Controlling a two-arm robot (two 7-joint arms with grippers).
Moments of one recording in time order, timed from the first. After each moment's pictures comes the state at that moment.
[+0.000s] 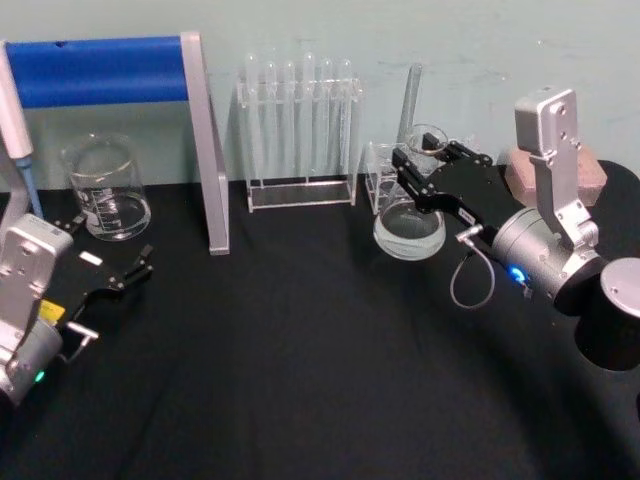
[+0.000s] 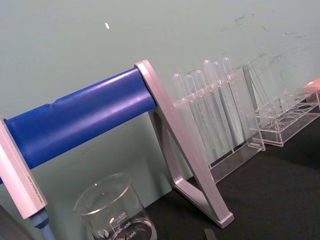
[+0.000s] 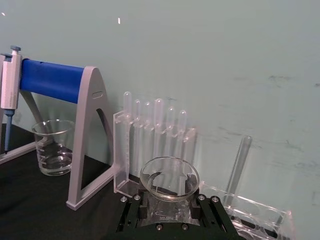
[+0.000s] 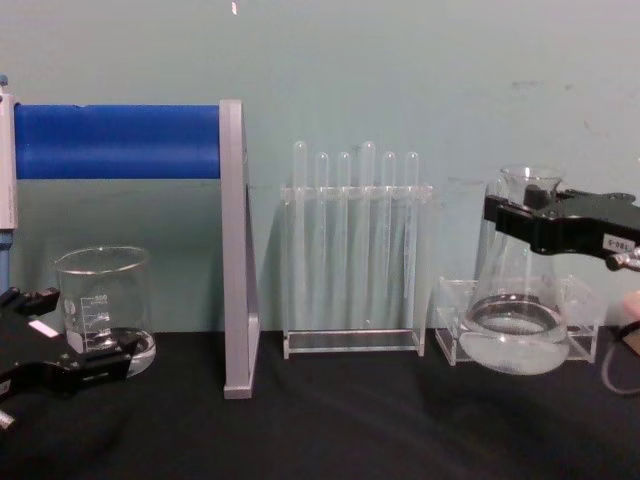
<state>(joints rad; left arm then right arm) -0.20 0.60 0.45 -1.41 -0.25 -0.12 0.03 0.30 0.31 -0.28 -1.46 0.28 0.05 0.28</state>
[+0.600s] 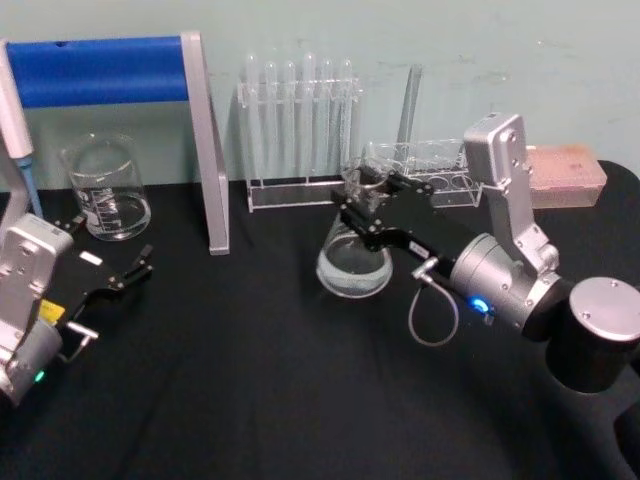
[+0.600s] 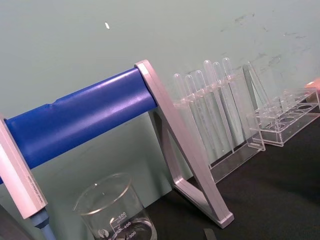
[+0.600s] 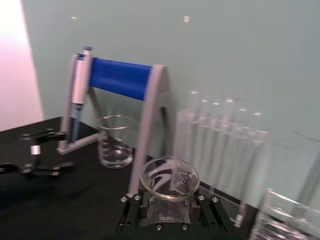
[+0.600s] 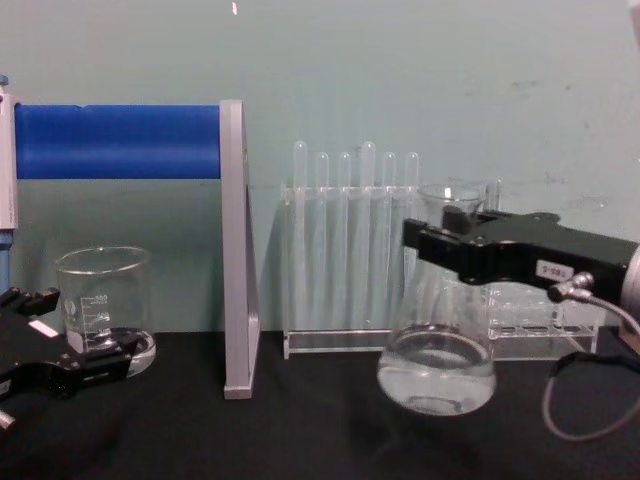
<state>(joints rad) -0.20 0.60 0.45 -1.41 -0.25 -0.12 0.03 0.27 0.30 -0.34 -1.52 0.30 0.07 0.37</state>
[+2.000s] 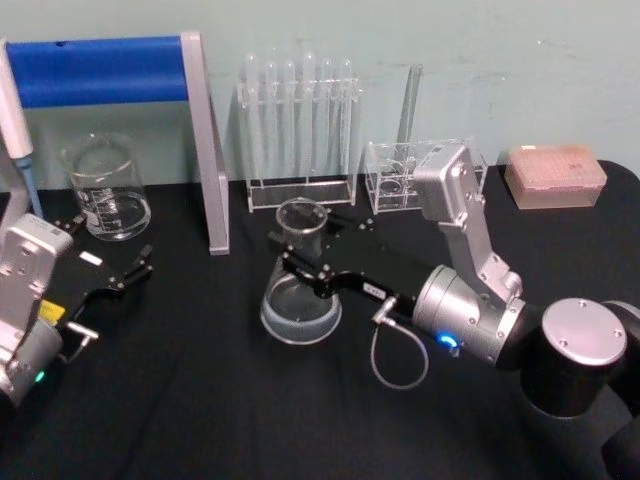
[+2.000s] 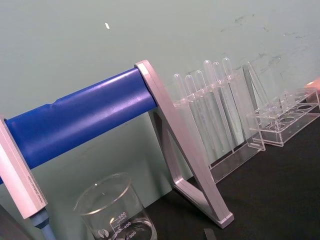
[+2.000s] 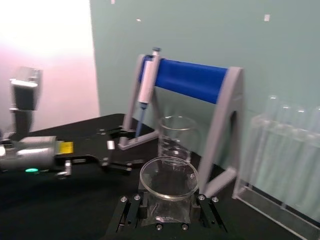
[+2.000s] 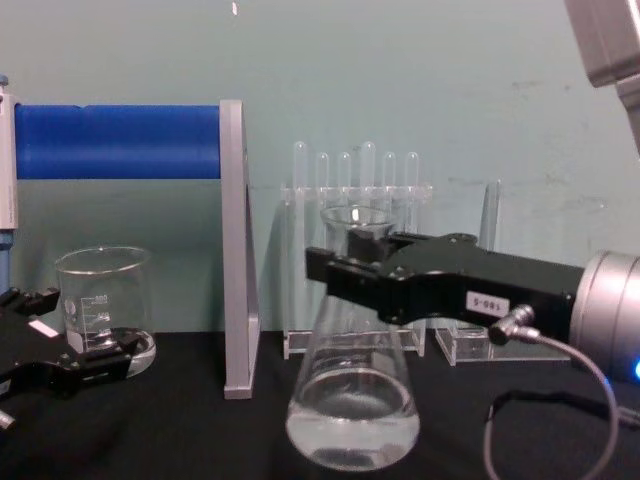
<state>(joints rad) -0.20 0.60 0.45 -1.41 -0.25 -0.12 0.03 0.26 0.36 -0.49 -1.60 0.37 0.07 0.44</state>
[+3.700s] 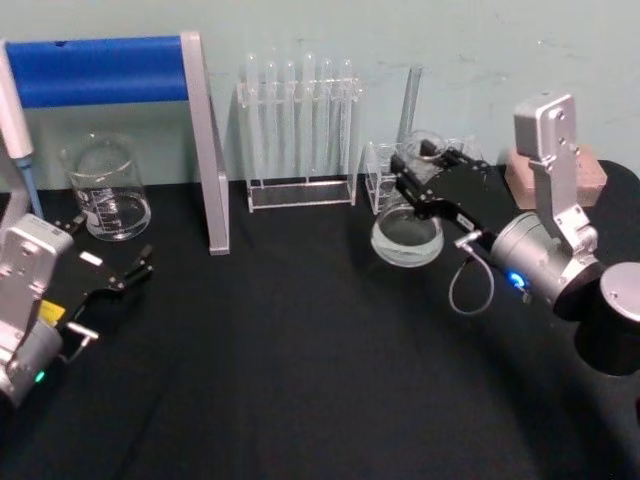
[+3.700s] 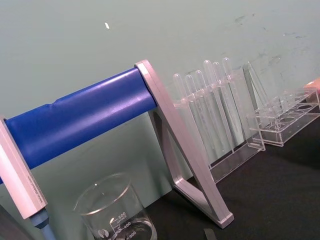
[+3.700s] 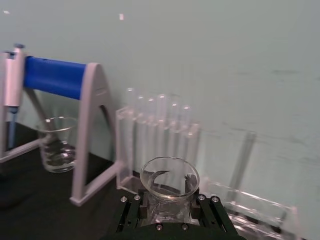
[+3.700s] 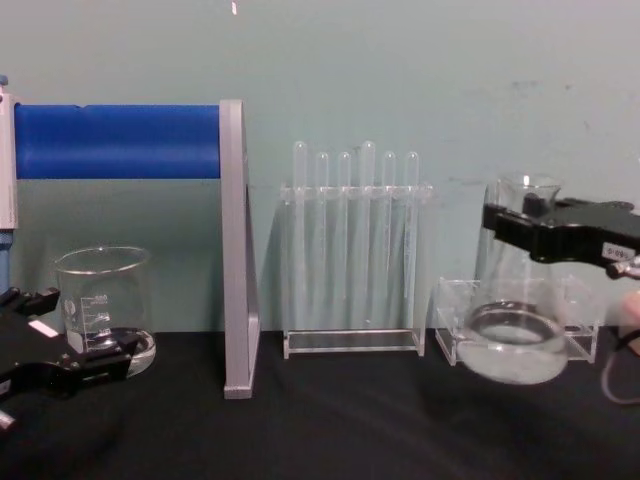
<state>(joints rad) -0.20 0.60 0.45 -1.41 -0.25 -0.12 0.03 0.29 0.30 -0.26 -1.46 0.28 0.06 0.30</state>
